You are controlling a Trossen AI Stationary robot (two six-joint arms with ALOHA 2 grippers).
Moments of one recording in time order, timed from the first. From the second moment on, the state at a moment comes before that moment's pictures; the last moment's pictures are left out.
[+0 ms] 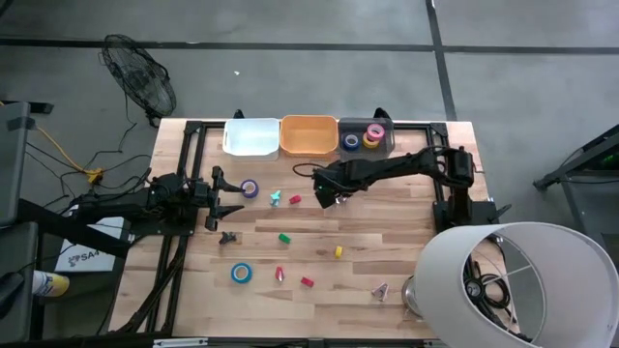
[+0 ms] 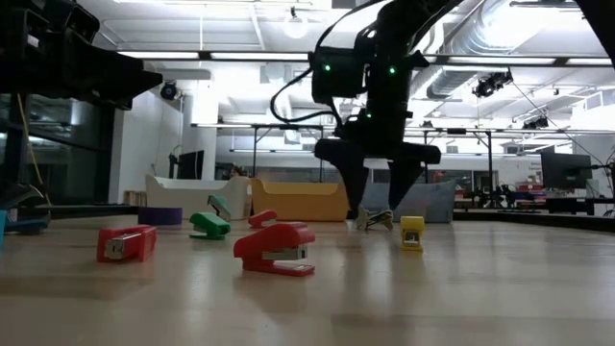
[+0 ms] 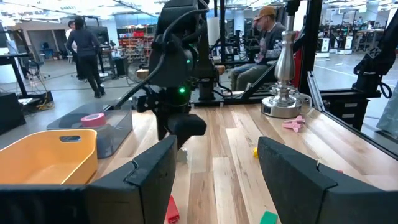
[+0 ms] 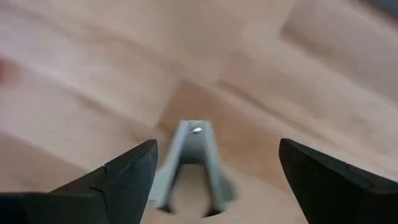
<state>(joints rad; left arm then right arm) 0.08 0.01 0.01 0.05 0.09 0.05 -0.13 1.95 1.33 -0.78 0.24 0.96</state>
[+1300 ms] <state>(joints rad) 0.08 0.01 0.01 0.05 0.09 0.05 -0.11 1.99 1.33 -0.76 0.16 0.88</state>
